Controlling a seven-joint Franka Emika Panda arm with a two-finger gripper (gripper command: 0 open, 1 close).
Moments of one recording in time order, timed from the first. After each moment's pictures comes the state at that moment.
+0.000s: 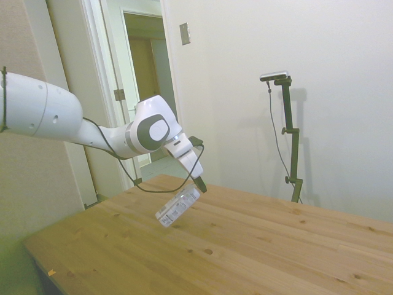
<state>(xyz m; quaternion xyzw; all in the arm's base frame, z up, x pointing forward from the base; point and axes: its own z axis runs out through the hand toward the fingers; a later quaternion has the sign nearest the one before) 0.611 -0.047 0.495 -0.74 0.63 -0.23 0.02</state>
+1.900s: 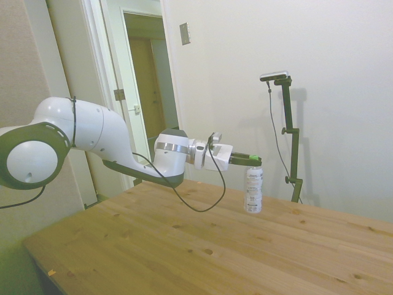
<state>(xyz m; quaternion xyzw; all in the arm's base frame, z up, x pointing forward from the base) 0.716 -0.094 0.447 -0.44 0.63 -0.63 -0.12</state>
